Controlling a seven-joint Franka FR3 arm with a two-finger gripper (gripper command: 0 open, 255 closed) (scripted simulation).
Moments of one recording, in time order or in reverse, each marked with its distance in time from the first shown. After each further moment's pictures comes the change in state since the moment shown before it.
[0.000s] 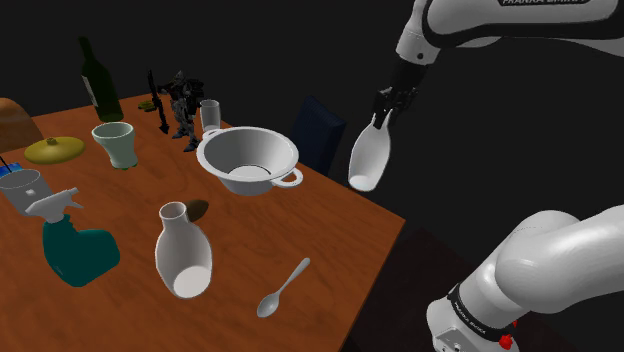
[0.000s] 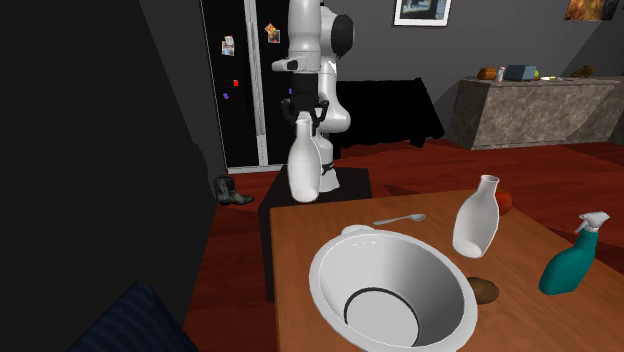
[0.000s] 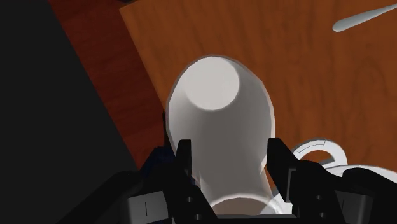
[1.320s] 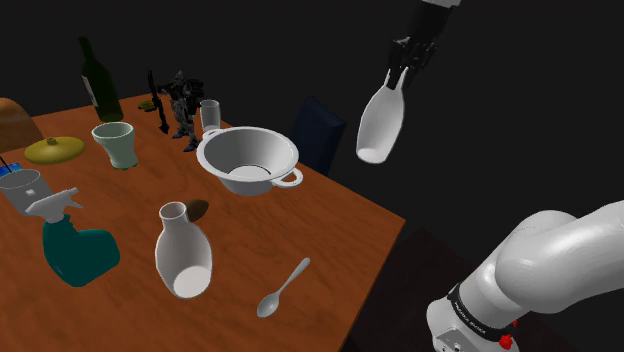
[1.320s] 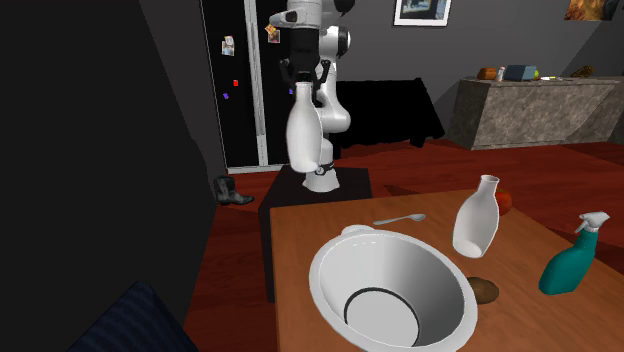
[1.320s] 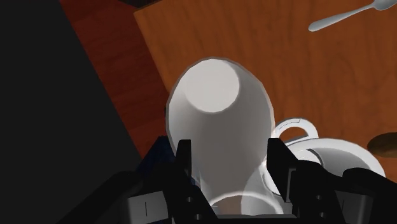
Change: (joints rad) arm 0.002 0.048 0.003 0.311 0.003 -0.262 0.001
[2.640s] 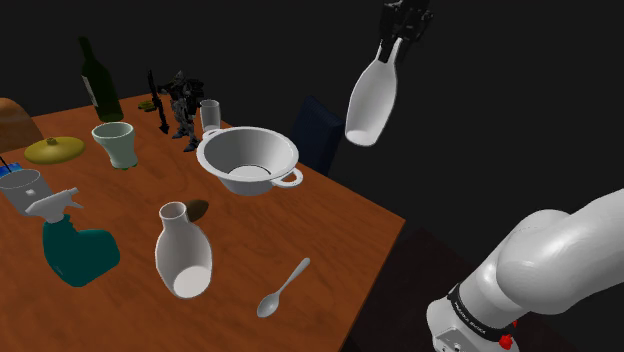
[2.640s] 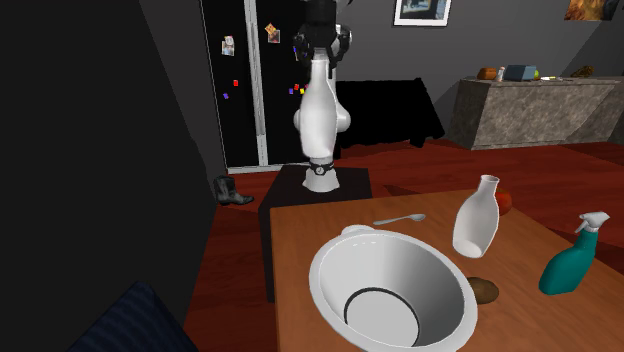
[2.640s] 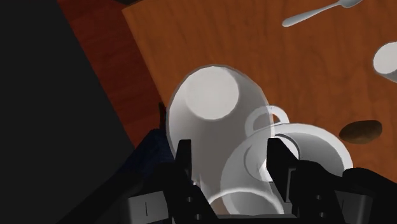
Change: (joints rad) arm 0.026 0.109 0.059 0.250 0.017 -0.143 0.082
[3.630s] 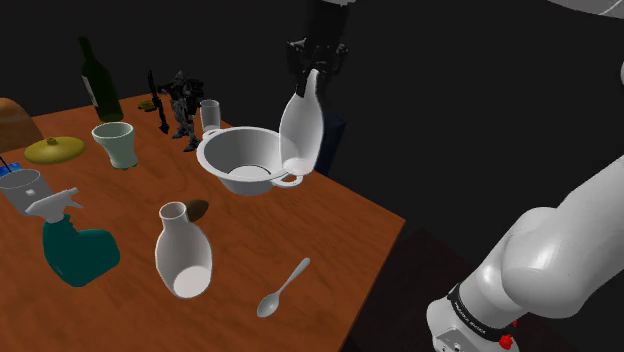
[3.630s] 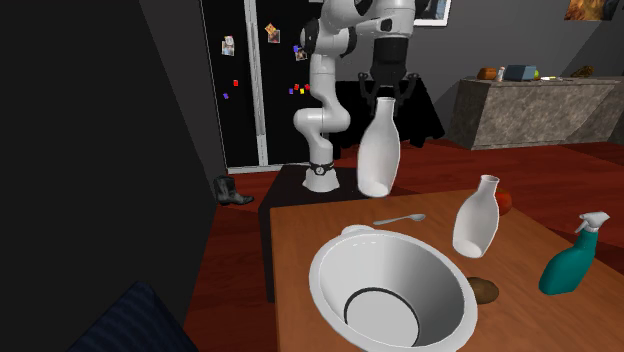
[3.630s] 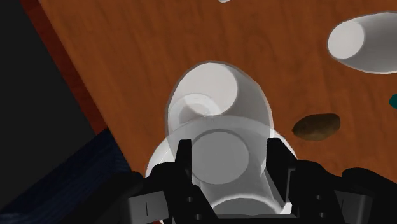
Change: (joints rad) arm 0.102 0.220 0.208 0.010 -0.003 0.208 0.310
